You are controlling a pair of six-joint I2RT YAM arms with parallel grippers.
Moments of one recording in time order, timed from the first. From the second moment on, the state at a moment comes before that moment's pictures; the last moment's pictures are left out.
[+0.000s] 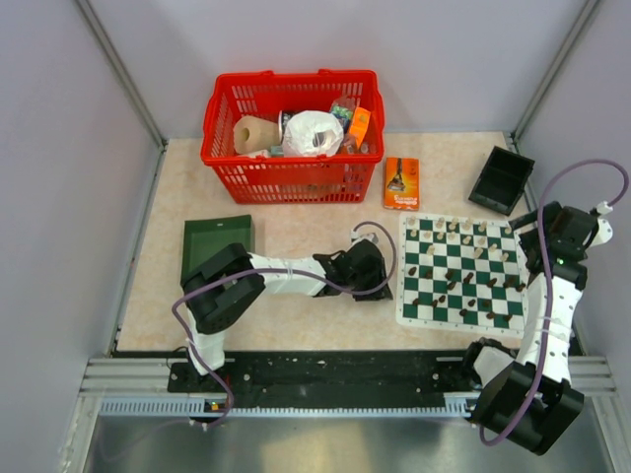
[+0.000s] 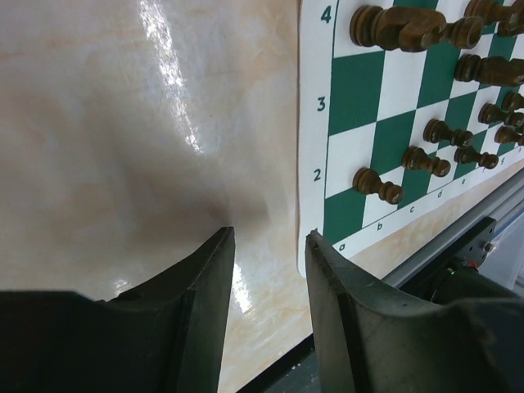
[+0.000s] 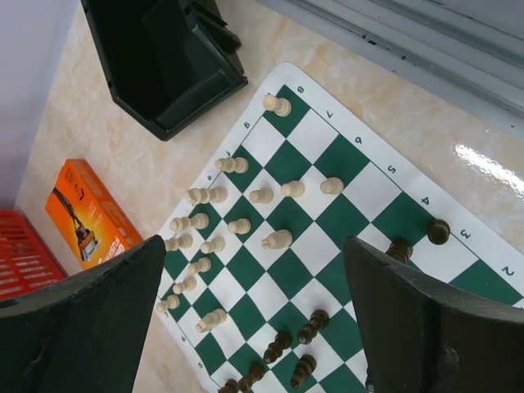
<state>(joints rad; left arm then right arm) -1.04 1.89 1.08 -0.01 0.07 -1.02 -0.50 0.93 0.78 -0.46 0.01 0.67</state>
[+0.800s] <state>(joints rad) -1.05 2.00 1.25 -0.08 0.14 -1.02 -0.50 0.94 0.76 -0.43 0.01 0.68</state>
